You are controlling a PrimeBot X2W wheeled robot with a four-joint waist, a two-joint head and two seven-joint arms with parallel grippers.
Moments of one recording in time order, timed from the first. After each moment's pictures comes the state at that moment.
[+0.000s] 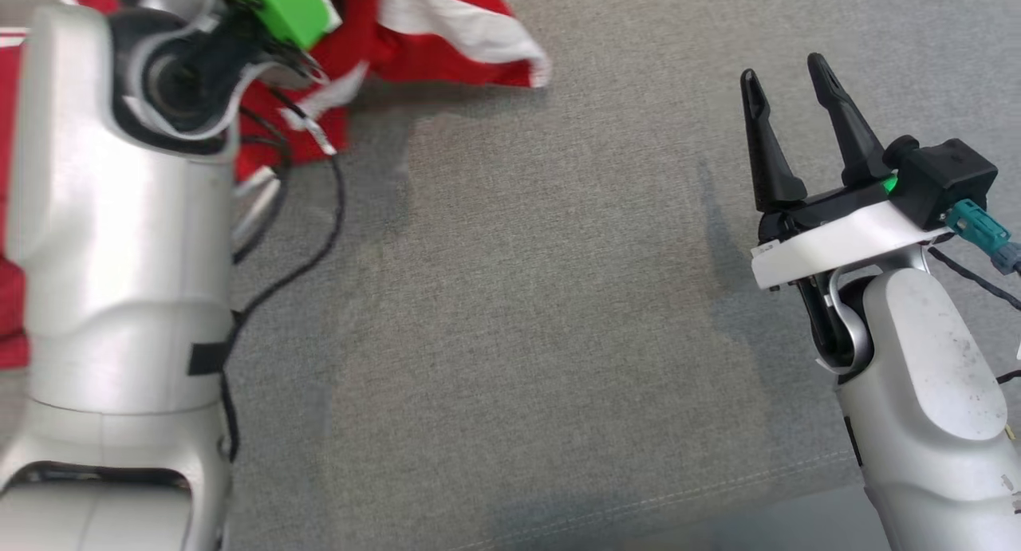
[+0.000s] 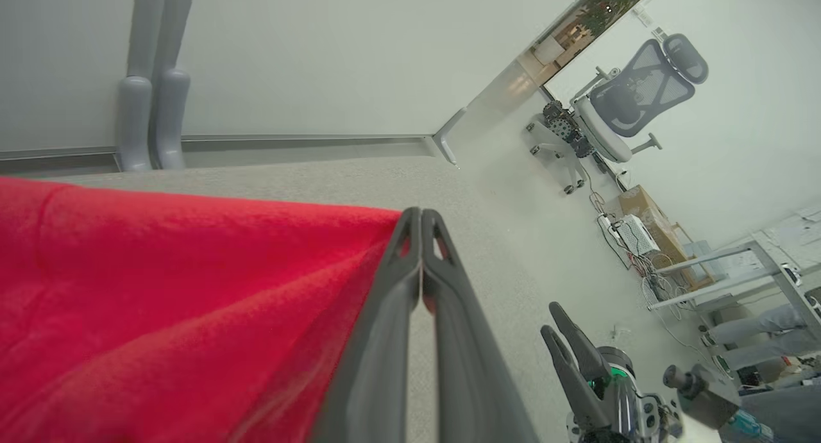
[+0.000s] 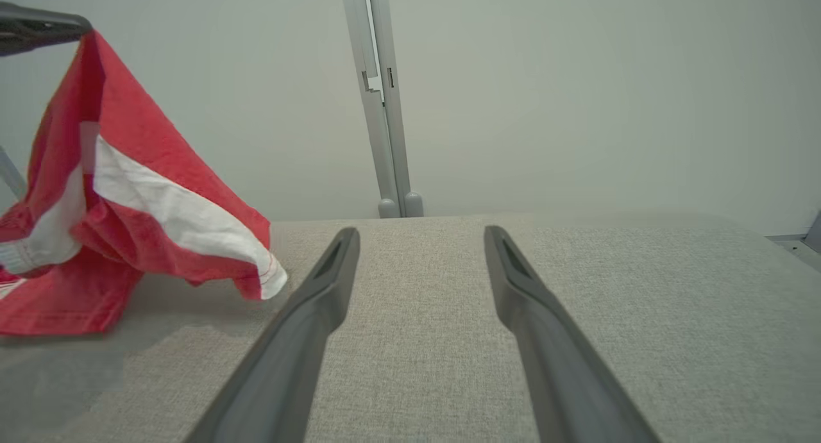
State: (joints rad) left arm -1.02 0.00 -0.18 0.35 -0.93 -0.12 0.62; right arm -0.42 -0.08 0.15 0.21 0.18 0.12 -0.25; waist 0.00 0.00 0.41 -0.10
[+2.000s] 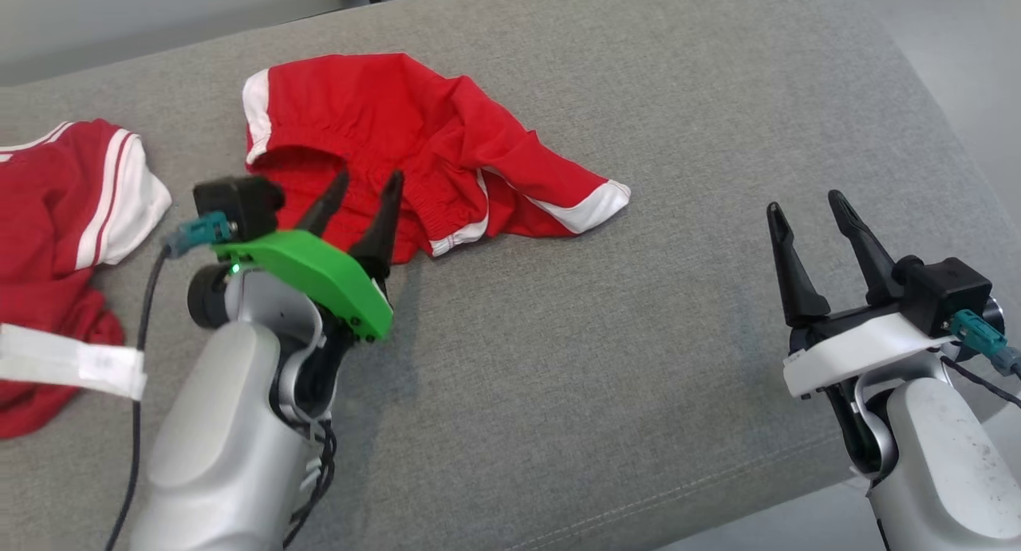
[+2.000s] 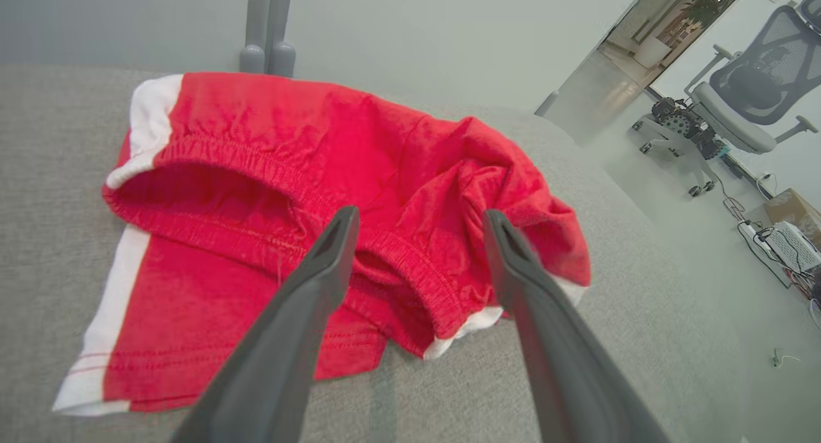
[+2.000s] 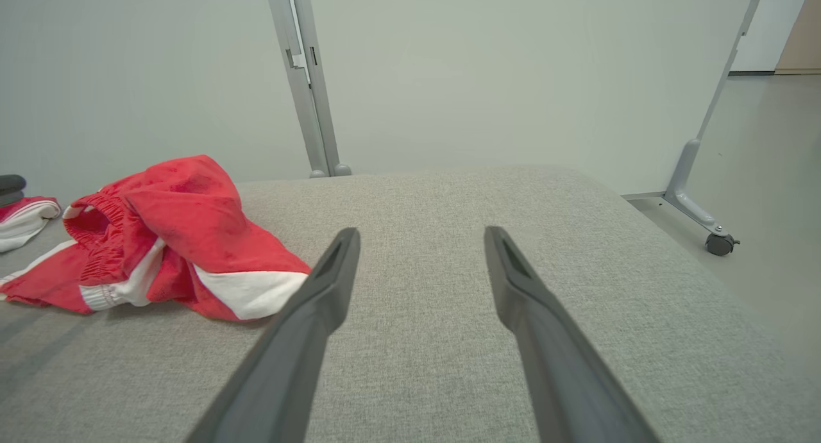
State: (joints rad) left arm -0.53 0.05 -0.37 0.40 -0.70 -0.03 0.05; right arm -0.18 -0.11 0.11 0.20 0.16 0.12 -0.25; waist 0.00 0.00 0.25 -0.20
